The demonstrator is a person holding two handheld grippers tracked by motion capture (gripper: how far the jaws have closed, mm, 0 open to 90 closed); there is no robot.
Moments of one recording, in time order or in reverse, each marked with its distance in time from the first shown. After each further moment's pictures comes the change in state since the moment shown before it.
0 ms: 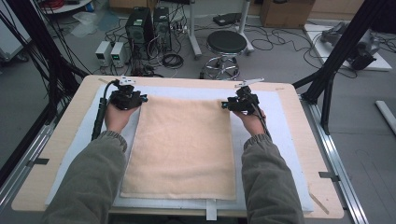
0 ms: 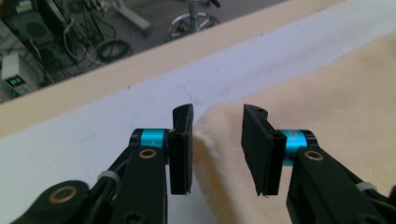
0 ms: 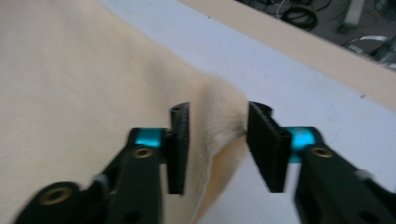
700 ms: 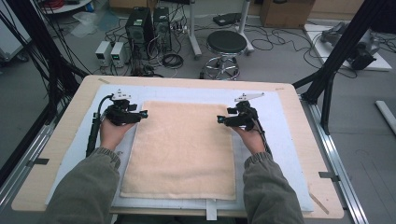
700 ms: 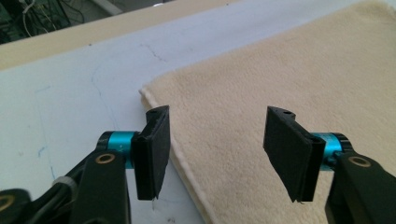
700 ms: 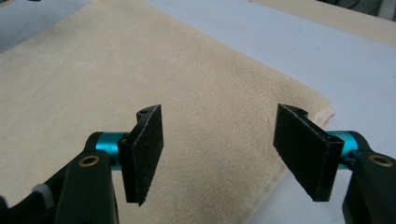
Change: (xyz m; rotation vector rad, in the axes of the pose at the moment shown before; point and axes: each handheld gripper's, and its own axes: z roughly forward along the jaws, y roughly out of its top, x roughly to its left) left arm -0.011 -0.039 -0.021 -0.003 -0.110 -0.047; right arm 0.032 -0.036 -0.009 -0.055 0.066 0.014
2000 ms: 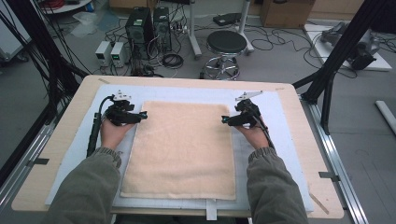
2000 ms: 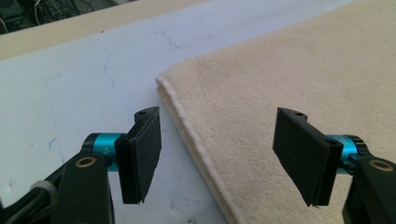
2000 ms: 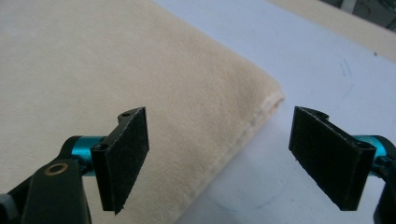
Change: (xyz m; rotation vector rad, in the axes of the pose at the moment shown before) left arm 0.010 -0.008 0.015 0.012 0.049 -0.005; right arm -0.016 0.001 0.003 0.097 -0.124 -0.058
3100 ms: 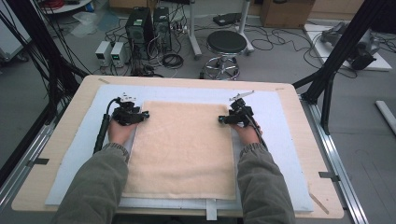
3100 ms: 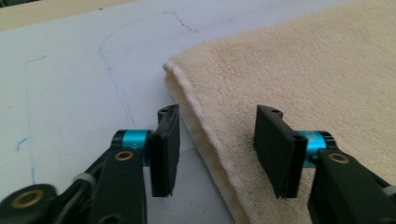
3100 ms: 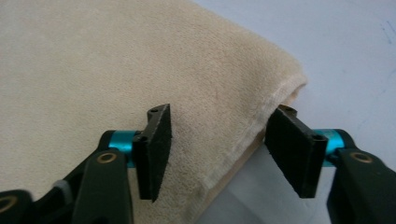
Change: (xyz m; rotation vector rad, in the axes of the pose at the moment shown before) left arm 0.006 -0.012 0.035 0.008 0.022 -0.034; right arm -0.007 -0.002 0.038 0.074 0.025 0.066
